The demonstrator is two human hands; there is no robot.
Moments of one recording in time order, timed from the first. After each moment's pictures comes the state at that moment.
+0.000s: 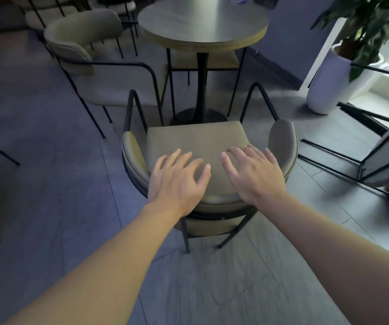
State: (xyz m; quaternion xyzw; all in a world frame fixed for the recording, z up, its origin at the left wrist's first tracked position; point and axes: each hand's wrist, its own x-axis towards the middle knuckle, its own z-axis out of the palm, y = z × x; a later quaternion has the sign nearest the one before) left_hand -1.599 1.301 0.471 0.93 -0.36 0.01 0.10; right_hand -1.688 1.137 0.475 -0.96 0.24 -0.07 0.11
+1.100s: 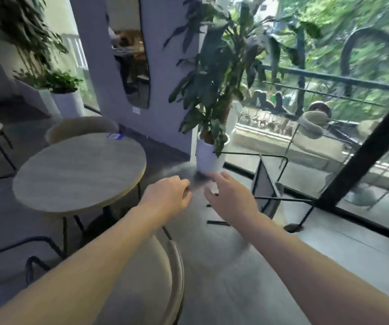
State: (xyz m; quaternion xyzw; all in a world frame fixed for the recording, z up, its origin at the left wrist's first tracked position) left_hand -1.516 0.986 0.831 0.76 -0.64 -0.02 0.11; right_hand -1.683 0.913 0.828 -0.88 0.44 -0.16 0.11
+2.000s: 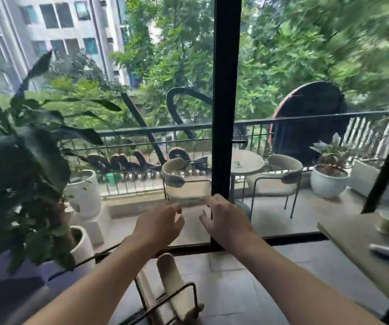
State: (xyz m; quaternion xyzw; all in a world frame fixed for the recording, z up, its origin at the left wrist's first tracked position) left_hand -1.967 0.477 0.938 0.54 -0.82 0.01 0.17; right_hand -2.147 0.520 0.939 -0.72 0.65 -0.25 -0.02
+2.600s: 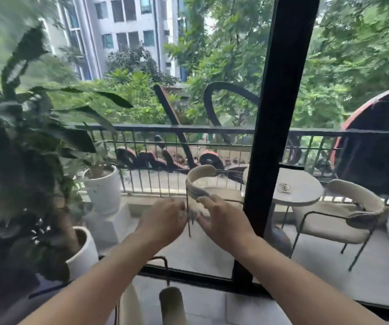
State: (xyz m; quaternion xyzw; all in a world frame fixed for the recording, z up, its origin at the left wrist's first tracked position) left_hand -2.037 0.173 0.919 0.63 -0.75 0.02 0.18; right_hand -2.211 0.172 0.917 -0.81 0.52 -0.26 -0.01
